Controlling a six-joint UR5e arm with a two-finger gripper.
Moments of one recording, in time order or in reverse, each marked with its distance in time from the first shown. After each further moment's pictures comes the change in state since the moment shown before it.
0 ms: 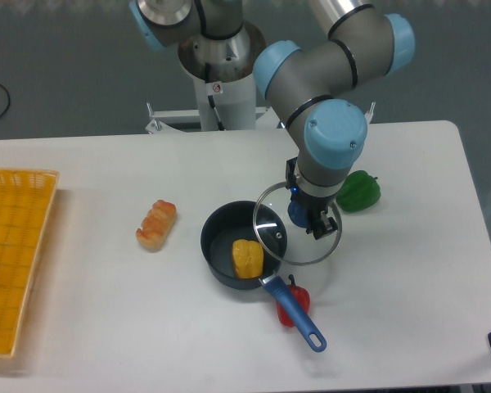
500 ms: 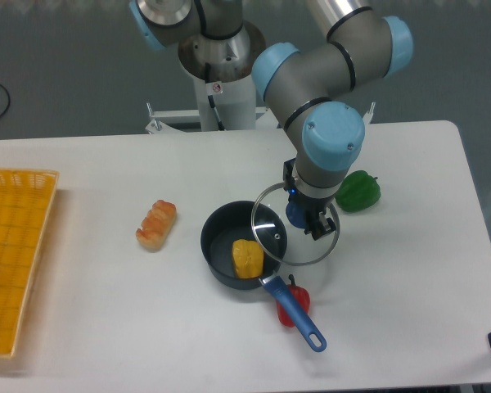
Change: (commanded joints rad) arm -0.006 0.006 -0.014 0.002 0.005 -0.017
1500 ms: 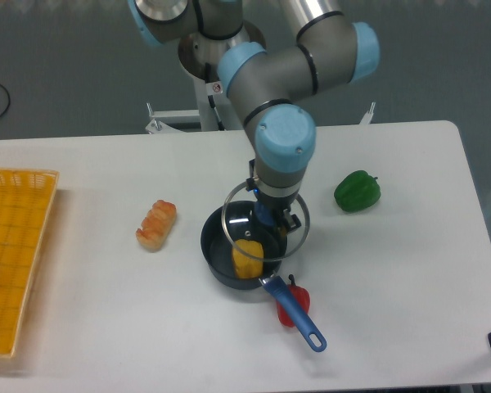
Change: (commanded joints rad) arm -0.123 0.041 -0.095 0.035 0.034 -0.187
